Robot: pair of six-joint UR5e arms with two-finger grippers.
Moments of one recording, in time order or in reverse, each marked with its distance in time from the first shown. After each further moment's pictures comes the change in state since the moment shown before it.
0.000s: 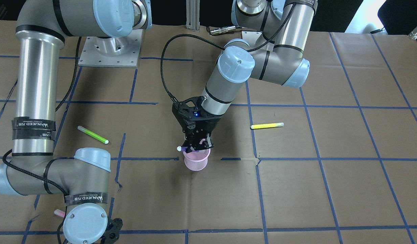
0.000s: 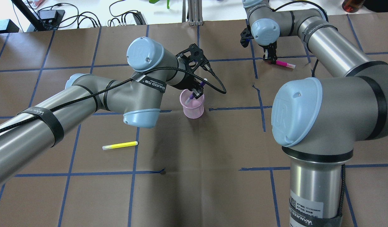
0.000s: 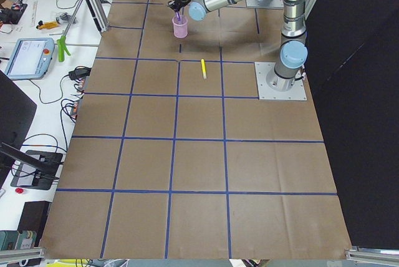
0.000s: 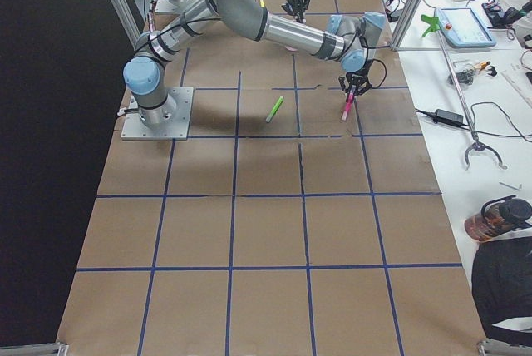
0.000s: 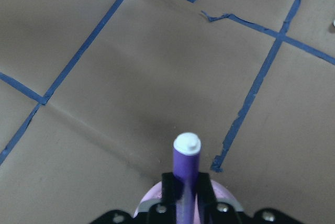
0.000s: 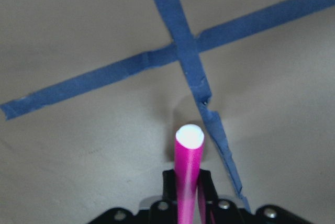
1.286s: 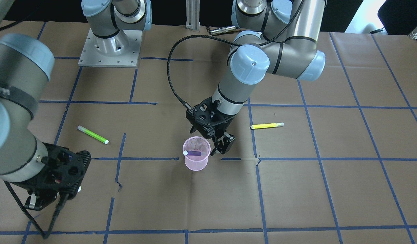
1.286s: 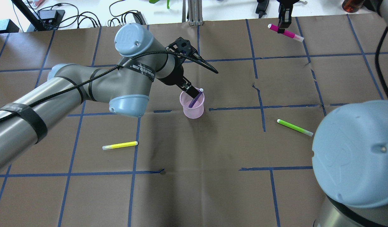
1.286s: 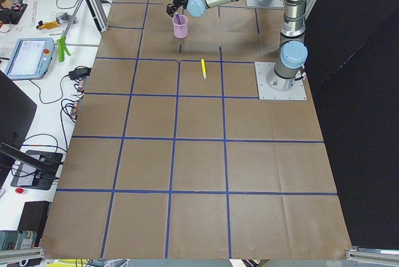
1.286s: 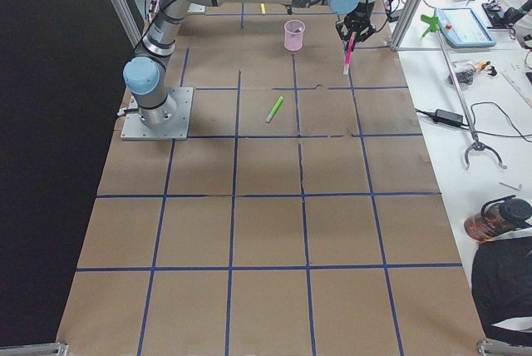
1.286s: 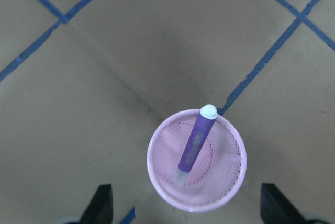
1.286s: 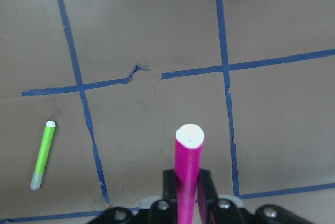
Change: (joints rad) left arm 0.078 0.084 0.111 -0.428 0.044 -0.148; right arm -0.072 -0.408 0.013 0.264 0.375 -0.356
